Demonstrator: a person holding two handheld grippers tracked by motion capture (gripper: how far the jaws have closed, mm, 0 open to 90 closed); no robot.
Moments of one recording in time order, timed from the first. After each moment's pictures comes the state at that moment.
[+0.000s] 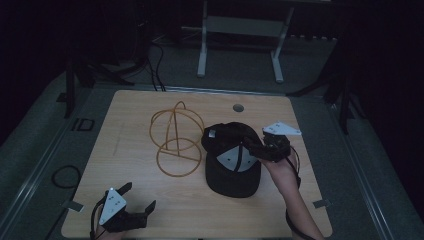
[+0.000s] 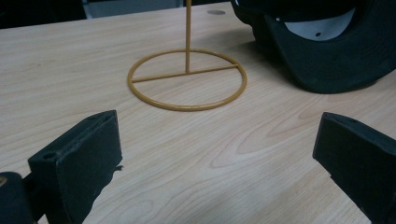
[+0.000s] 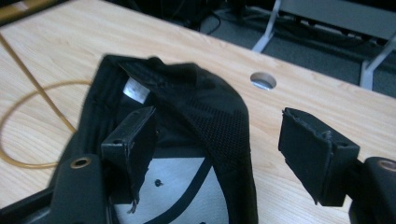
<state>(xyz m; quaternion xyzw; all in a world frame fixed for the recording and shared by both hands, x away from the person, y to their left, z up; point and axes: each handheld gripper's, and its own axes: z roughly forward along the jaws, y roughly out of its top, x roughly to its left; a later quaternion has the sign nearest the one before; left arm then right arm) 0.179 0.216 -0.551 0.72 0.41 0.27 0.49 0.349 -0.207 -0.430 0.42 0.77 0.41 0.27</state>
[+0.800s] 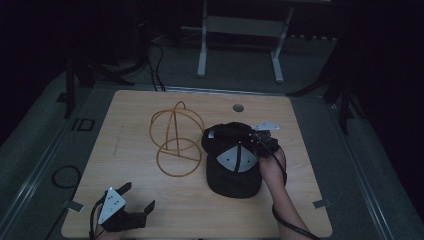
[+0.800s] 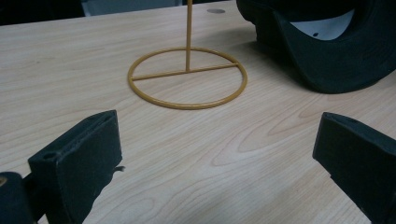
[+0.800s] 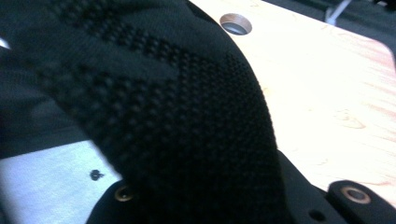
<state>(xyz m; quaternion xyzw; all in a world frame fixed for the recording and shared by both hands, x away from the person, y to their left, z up) 0.179 0.218 -0.551 0.72 0.42 0.26 0.50 0.389 -0.193 -0.476 0.48 0.77 0.30 0.28</state>
